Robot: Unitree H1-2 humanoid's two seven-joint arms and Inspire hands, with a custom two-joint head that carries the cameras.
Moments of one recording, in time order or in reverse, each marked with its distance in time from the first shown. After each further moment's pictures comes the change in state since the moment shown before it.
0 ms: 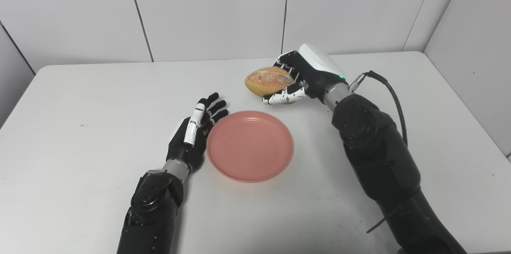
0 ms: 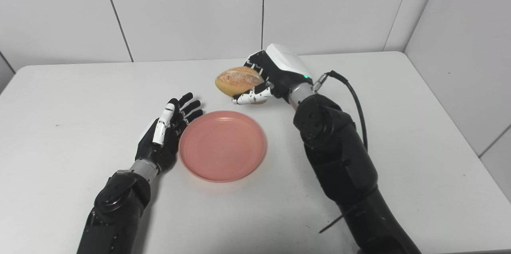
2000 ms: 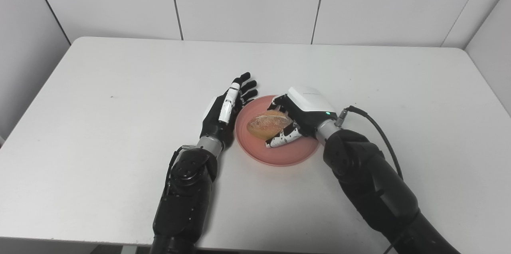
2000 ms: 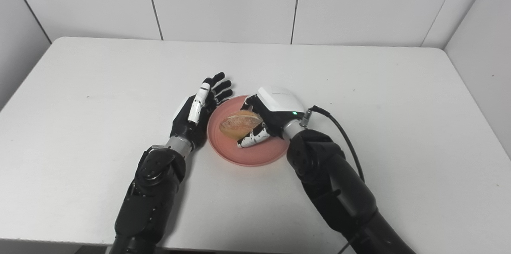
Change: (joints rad) left arm -0.011 -0.052 -0.008 0.033 0.060 -0.055 0.072; right arm 0.084 -0.001 0.248 0.101 -0.098 -0.040 -0.053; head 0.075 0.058
